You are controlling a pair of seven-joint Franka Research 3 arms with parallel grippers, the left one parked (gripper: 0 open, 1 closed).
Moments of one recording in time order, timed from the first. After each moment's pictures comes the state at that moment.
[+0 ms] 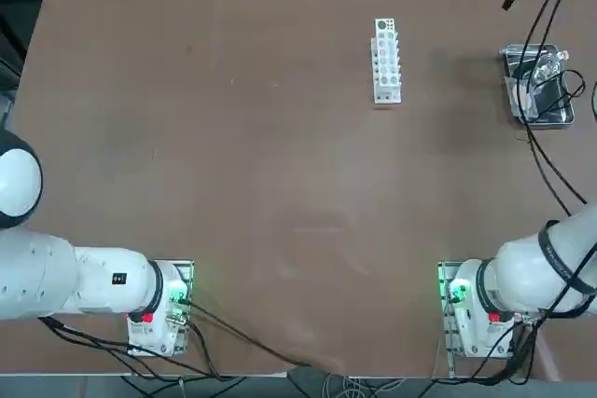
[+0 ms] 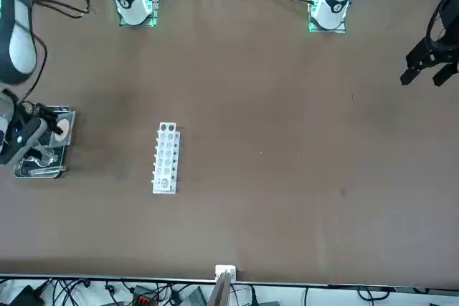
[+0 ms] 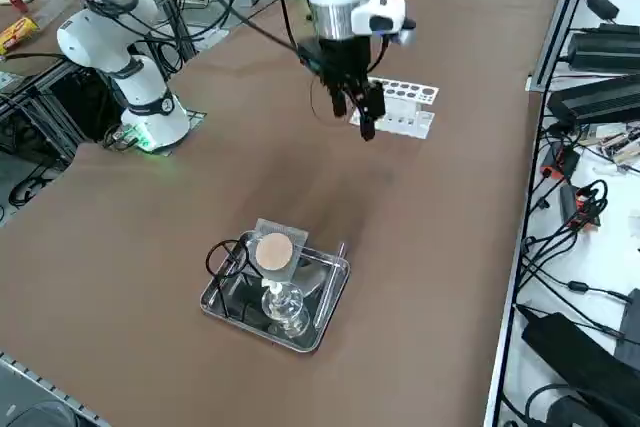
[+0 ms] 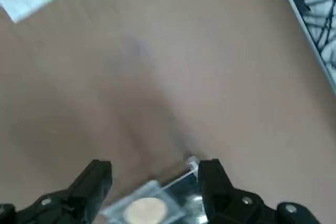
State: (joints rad) arm -0.12 0.35 -0.04 -1.61 0.00 2.02 -1.22
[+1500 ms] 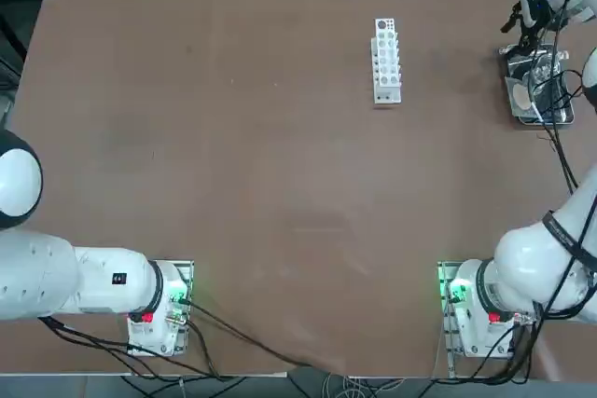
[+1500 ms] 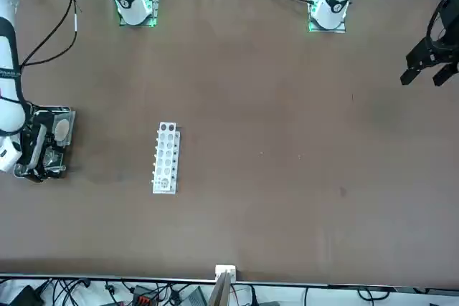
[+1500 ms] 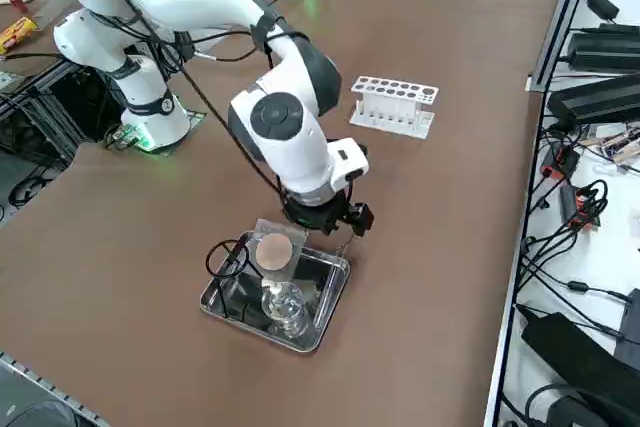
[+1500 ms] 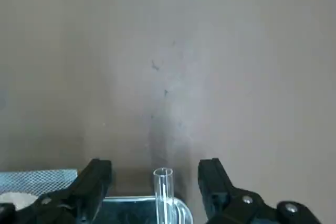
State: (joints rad) arm -0.34 0.66 -0.05 -1.60 0.33 2.22 -2.16
